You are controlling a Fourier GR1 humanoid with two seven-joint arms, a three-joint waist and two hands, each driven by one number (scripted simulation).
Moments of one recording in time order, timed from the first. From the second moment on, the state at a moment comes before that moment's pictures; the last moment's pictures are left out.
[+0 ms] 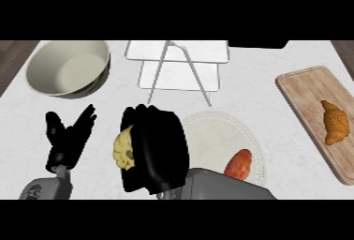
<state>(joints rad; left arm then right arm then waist) -0.10 0.19 0.04 -1.34 0.12 0.01 0.29 -0.80 -0.01 0.84 -1.60 0.72 -0.15 1.09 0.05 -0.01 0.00</state>
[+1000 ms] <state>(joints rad) -0.06 0.19 0.05 -1.38 0.12 0.02 0.29 -1.45 -0.02 0.36 -1.35 0.70 -0.05 1.18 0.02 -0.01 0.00</state>
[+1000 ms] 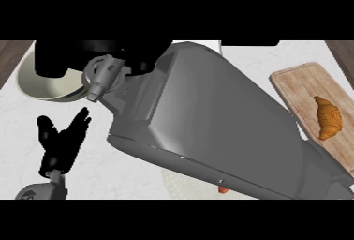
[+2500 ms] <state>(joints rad) -0.06 0.19 0.07 -1.40 0.13 -0.02 0.31 -1.62 -0.09 0.07 -0.61 0.73 -0.13 0.73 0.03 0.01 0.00</state>
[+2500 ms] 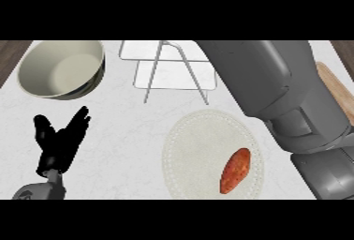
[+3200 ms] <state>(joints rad) -0.07 0.18 0.08 -1.38 0.11 -0.01 0.28 -1.67 -0.09 0.03 -0.47 0.75 -0.14 0.59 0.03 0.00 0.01</state>
